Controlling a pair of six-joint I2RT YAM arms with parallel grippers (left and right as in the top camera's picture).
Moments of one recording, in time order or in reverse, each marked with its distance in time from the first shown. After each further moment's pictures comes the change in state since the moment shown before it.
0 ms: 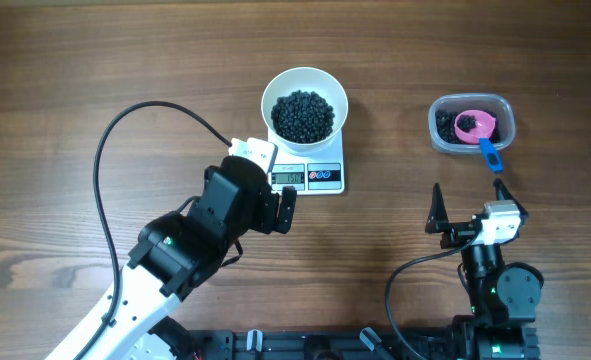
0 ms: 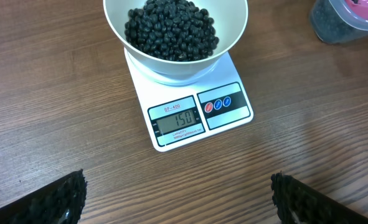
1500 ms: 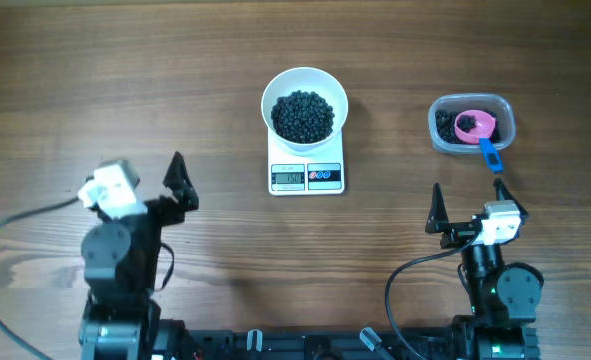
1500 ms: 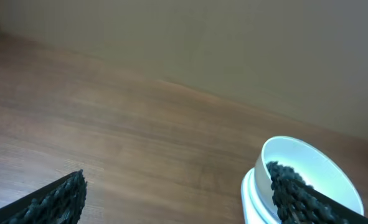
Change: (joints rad) left arm 0.631 -0.579 -0.456 0.481 0.077 0.004; right arm 0.000 -0.002 0.000 0.000 0.000 0.000
